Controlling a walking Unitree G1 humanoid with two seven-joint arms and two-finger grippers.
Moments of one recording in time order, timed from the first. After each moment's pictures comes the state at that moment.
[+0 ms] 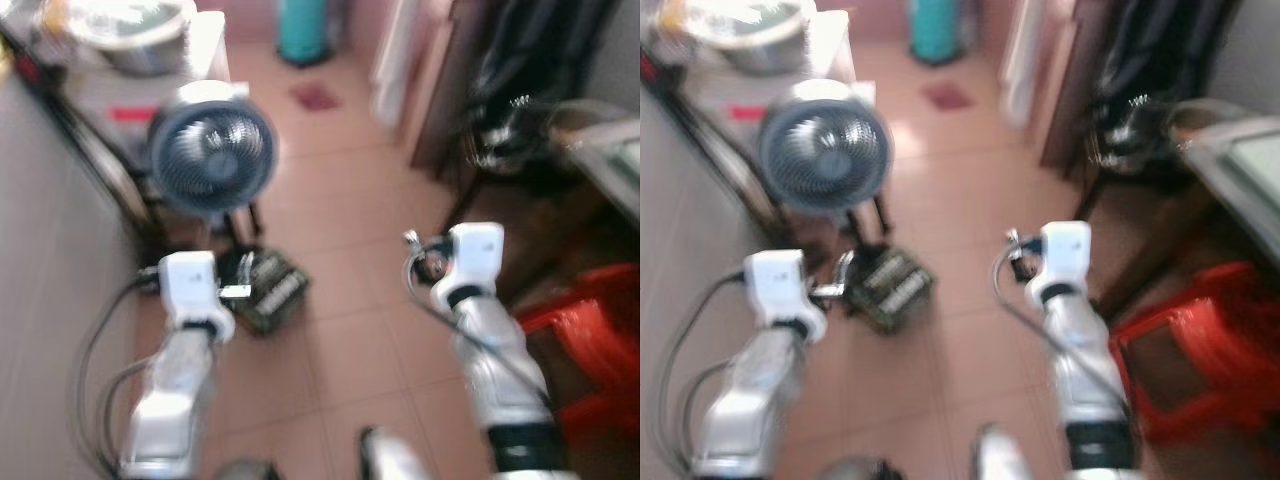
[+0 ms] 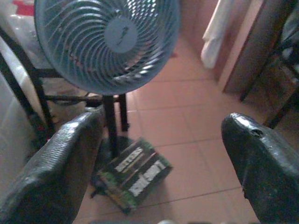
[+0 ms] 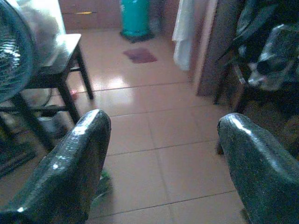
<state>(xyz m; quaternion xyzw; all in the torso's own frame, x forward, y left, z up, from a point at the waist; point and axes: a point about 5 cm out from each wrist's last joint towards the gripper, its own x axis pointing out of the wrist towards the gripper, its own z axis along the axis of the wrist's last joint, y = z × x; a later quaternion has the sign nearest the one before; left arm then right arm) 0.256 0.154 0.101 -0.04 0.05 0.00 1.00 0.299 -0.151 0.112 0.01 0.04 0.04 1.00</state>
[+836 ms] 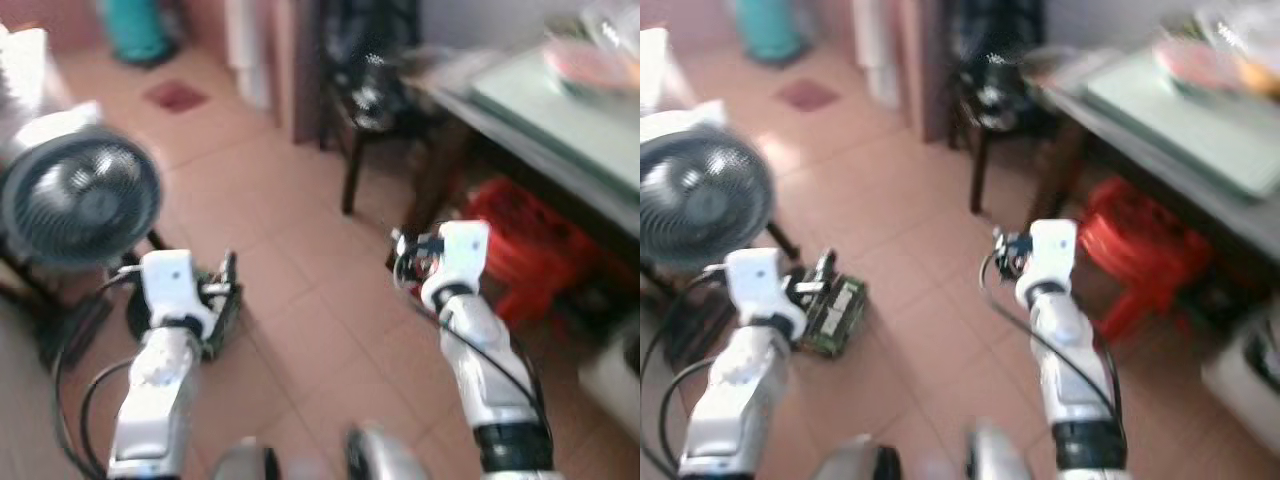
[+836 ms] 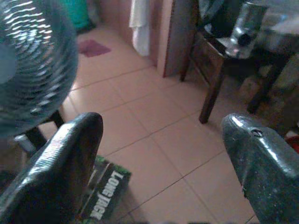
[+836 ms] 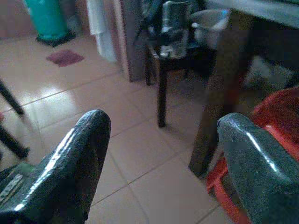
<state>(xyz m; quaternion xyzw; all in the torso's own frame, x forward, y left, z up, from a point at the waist) 0.256 0.160 0.105 -0.04 0.04 0.02 1.00 0.297 -0.148 0.116 0.00 0.03 0.05 1.00</state>
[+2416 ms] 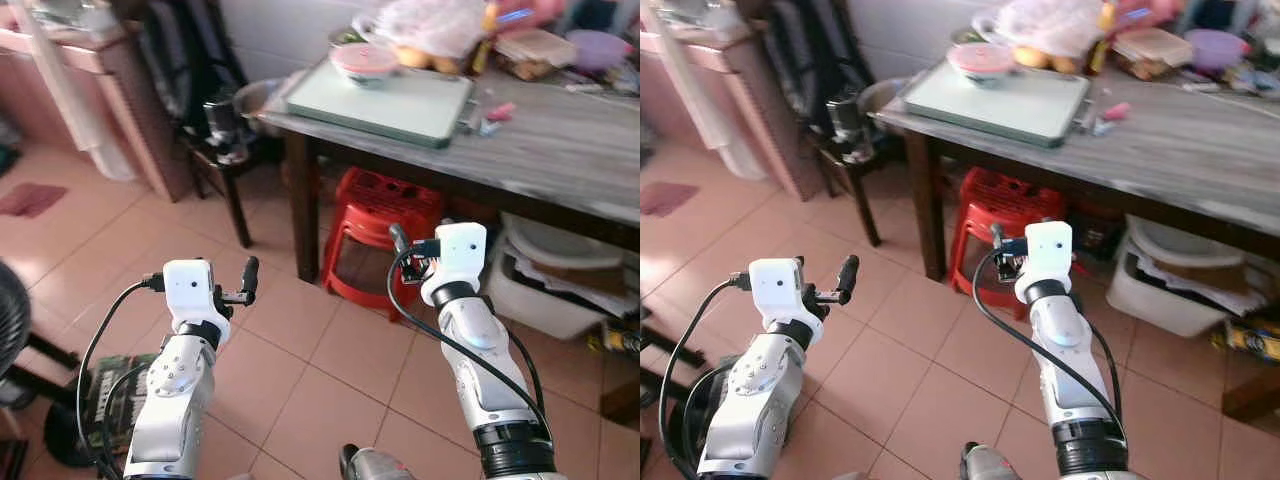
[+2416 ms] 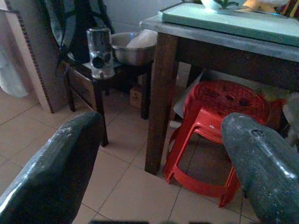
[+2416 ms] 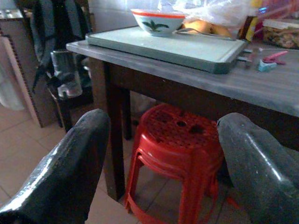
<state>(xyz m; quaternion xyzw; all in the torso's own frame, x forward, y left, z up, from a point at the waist) 0.258 0.147 0.094 -0.05 0.03 -0.04 1.00 0.297 -0.146 0.115 -0.03 -0.01 0.05 1.00</state>
